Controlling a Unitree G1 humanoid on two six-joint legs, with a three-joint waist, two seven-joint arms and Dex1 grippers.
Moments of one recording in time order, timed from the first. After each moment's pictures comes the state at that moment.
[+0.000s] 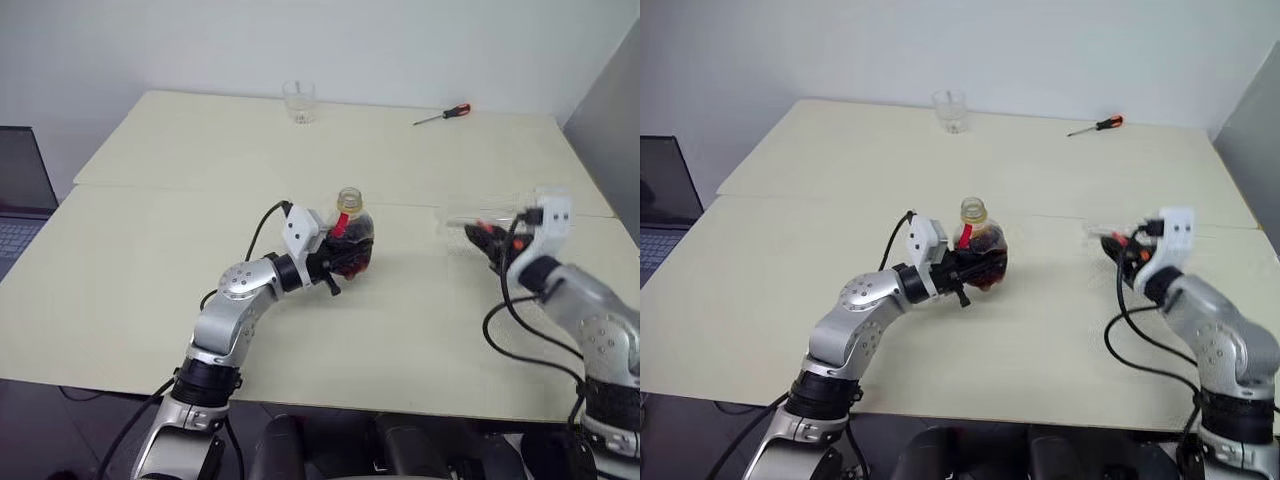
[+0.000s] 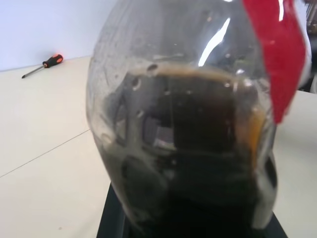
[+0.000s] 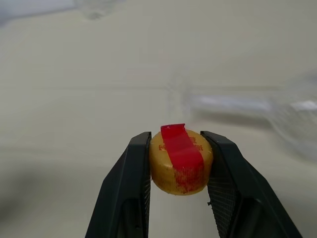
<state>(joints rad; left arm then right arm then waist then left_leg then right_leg) -0.44 0.29 -0.13 -0.08 -0.34 0.32 -0.76 -0.23 -0.50 -0.31 -0.28 0.67 0.82 0.18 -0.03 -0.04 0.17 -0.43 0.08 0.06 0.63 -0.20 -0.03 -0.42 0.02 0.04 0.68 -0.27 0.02</state>
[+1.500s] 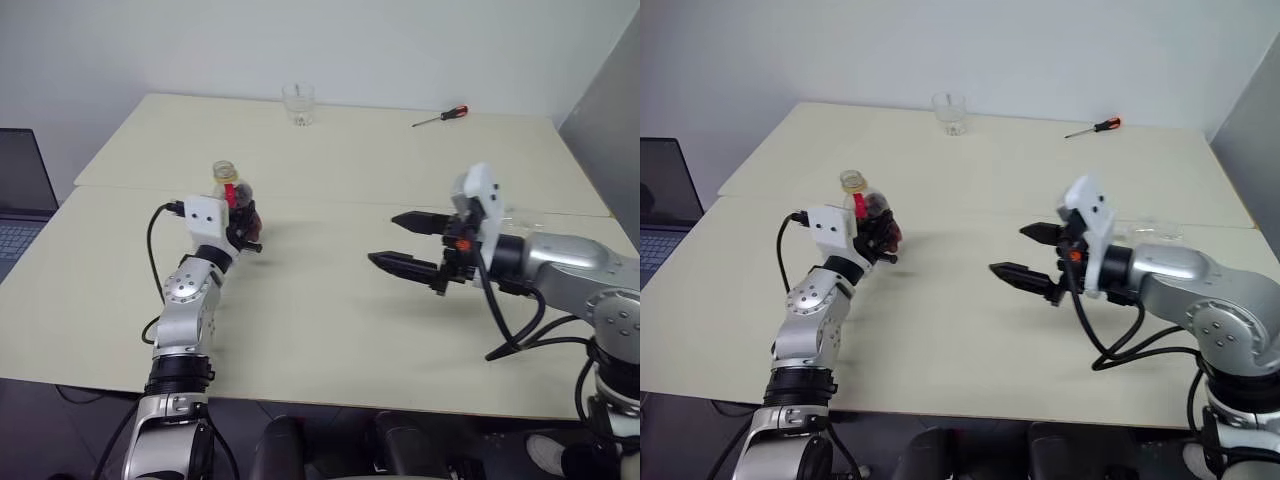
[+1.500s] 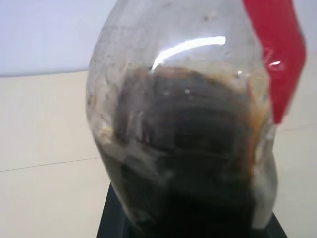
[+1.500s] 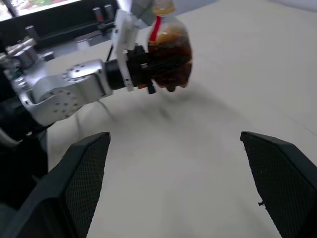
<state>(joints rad) -0.47 0.32 0.22 0.31 -0.19 0.02 -0.30 -0.62 -0.65 0.02 -0.55 0.95 1.10 0.49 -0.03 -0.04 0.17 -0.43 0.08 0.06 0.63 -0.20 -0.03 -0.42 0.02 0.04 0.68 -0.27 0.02</state>
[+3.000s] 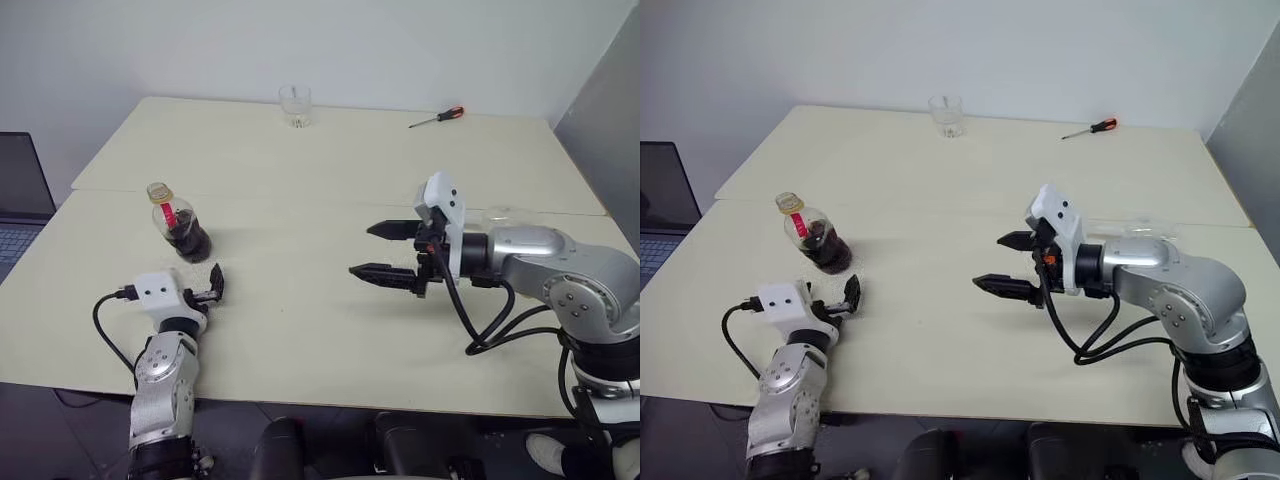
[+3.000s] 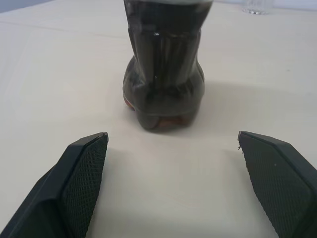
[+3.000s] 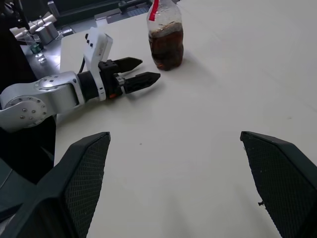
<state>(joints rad) 0.03 0.22 0.28 -0.07 -0.28 0.16 -0.16 -0.62 -0.63 0.06 -0.46 0.81 1.05 0.61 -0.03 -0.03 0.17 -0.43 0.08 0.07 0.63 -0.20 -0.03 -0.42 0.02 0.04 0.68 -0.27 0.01</state>
